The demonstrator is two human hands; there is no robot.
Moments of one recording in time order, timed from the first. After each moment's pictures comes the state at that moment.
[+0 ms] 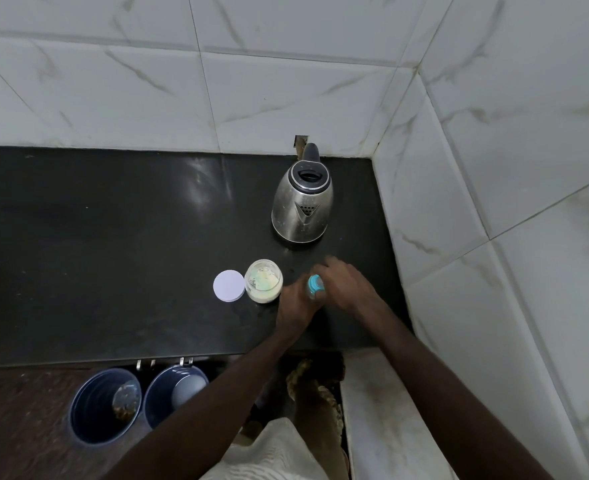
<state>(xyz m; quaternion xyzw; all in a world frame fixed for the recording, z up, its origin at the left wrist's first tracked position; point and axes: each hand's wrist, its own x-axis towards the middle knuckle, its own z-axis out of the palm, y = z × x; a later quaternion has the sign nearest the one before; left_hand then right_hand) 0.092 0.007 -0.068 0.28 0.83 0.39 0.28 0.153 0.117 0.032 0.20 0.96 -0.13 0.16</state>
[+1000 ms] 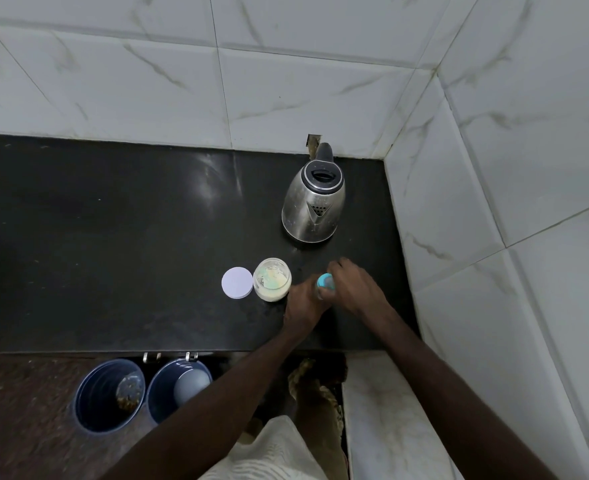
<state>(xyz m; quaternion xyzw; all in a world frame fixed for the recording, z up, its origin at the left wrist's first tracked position) 0.090 0.006 -0.086 0.31 0.83 0.41 0.22 0.153 0.113 0.024 0.26 0.94 -0.14 0.14</state>
